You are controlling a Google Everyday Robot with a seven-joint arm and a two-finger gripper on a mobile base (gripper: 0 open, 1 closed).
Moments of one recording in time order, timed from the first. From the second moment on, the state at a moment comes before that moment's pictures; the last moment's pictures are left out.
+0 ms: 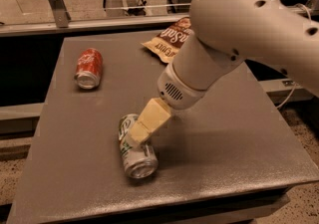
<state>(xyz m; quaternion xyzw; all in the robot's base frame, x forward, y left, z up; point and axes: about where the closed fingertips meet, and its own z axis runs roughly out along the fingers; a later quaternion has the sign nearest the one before) 0.436 -0.009 0.858 -0.43 0.87 0.17 0.15</state>
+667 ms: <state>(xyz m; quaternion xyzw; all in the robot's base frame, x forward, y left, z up) 0.426 0.023 0.835 -0.39 0.90 0.18 0.11</state>
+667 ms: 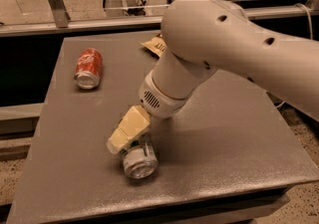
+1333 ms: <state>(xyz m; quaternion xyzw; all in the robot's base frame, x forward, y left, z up) 0.413 0.043 0.830 -0.38 0.91 0.14 0.11</state>
